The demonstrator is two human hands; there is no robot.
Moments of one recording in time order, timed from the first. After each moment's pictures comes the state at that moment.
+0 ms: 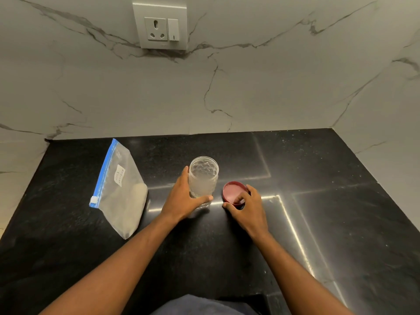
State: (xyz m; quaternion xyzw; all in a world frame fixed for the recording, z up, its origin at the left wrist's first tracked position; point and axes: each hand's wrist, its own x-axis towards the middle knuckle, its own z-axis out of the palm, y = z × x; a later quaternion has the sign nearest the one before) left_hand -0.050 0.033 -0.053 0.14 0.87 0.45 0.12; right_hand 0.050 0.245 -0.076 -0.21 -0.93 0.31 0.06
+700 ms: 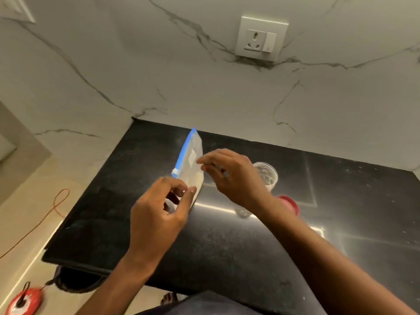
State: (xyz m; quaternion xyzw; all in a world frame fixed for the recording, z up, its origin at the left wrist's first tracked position) left_hand 0.080 -0.121 0.061 0.06 0.87 0.43 -0.25; right_hand -0.001 0.067 0.116 0.29 -0.89 0.33 0.09
